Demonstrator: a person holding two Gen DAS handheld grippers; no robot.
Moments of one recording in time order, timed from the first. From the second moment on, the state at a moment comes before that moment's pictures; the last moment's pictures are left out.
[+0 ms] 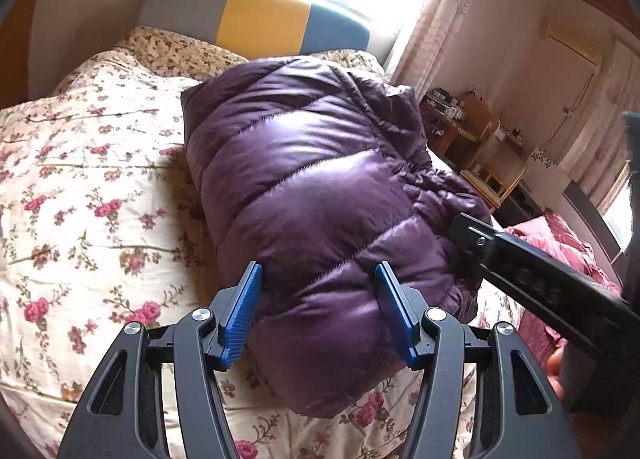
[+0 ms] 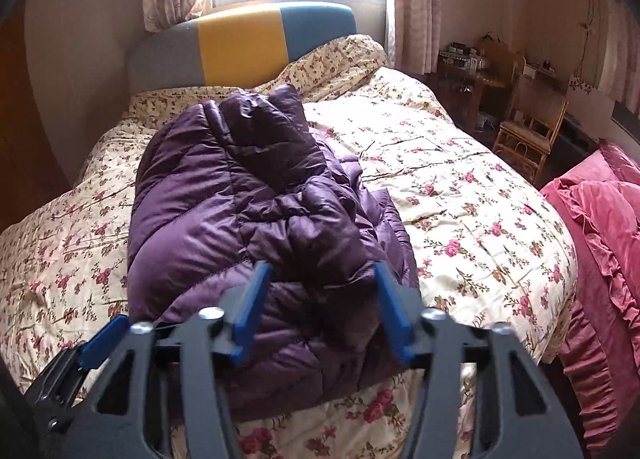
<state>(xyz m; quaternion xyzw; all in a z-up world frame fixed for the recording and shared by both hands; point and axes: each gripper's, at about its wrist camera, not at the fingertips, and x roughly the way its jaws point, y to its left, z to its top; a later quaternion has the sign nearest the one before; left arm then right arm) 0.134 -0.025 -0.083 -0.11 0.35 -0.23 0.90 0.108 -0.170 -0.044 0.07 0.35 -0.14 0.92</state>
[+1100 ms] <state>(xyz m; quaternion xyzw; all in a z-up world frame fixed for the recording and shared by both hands) 0.184 -0.053 -0.092 -0.07 0.37 -0.25 0.89 0.146 -0.207 -0.126 0.08 0.41 -0.17 0.89</state>
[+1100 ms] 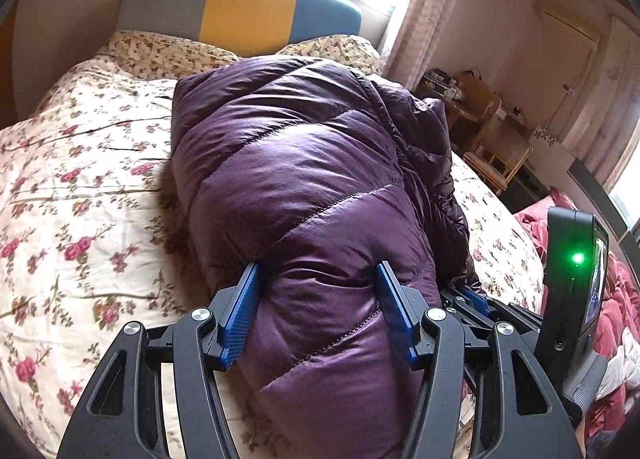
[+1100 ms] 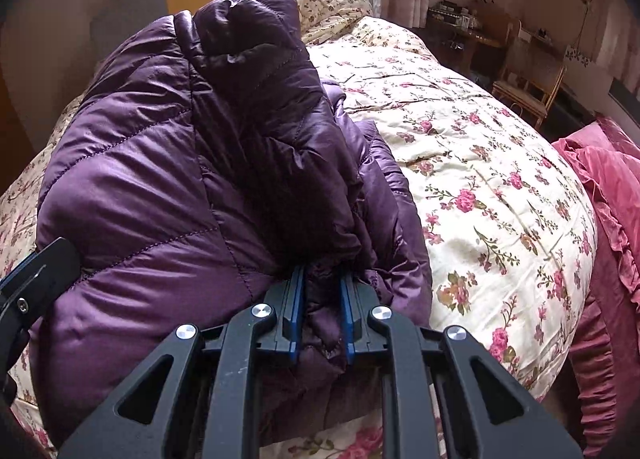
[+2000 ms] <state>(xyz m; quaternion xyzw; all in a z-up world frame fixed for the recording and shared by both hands) 0.198 -0.025 -0.075 -0.09 0.36 -0.24 0.90 0.138 -0.189 -0.066 0.07 0.37 -0.18 0.91</state>
